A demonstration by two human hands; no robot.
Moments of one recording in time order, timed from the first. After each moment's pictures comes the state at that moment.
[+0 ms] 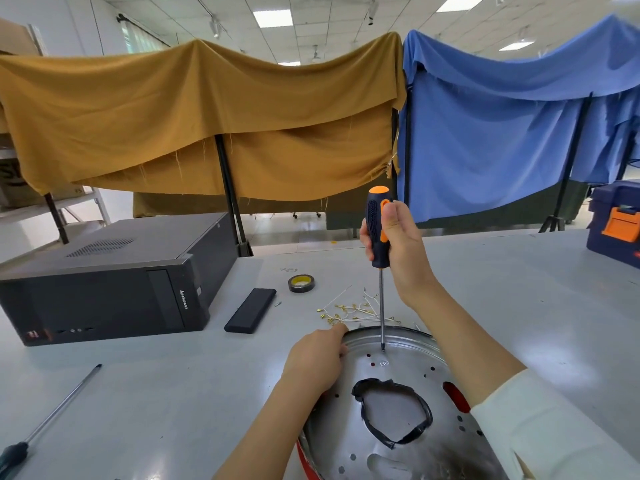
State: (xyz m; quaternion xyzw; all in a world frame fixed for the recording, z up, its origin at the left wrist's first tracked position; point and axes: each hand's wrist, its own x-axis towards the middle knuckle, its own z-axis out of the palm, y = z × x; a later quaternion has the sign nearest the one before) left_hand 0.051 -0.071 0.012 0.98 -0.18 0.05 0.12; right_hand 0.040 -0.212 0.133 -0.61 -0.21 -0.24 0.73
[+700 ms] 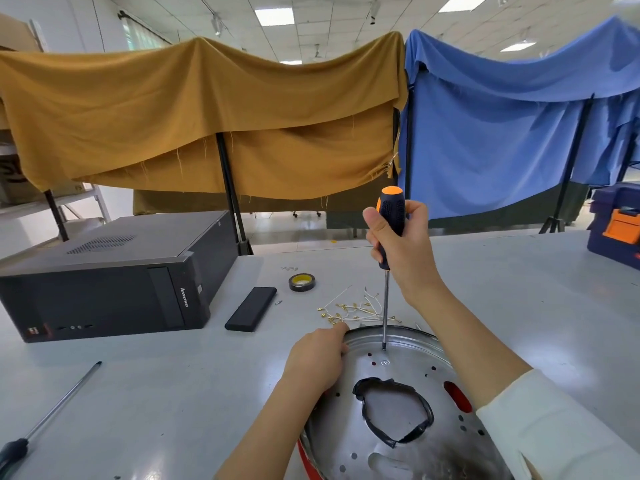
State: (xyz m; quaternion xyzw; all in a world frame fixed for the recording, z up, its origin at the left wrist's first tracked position) left_hand 0.051 -0.072 0.012 0.98 -0.18 0.04 0.12; right_hand 0.043 -0.214 0.131 -0.60 -0.18 -0.27 0.73
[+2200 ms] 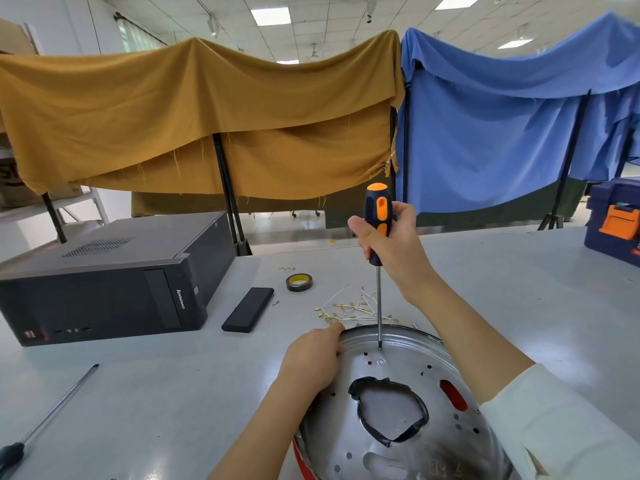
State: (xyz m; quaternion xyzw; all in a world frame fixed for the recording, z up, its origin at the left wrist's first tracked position) left_hand 0.052 -0.073 0.013 0.98 -0.16 0.03 0.12; right_hand 0.045 -0.219 0.133 -0.65 -0.18 -0.22 0.71
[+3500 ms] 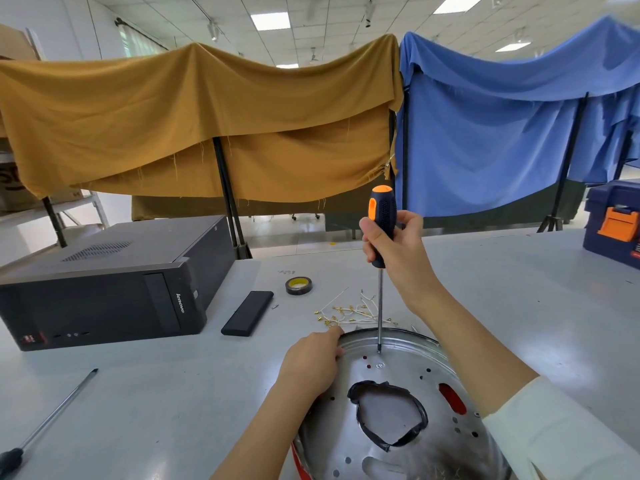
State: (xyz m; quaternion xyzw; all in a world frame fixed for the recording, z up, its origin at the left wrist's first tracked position) left_hand 0.052 -0.073 0.013 0.98 -0.17 0.04 0.11; right_hand 0.043 -0.224 0.127 -0.63 -0.18 -0.23 0.72
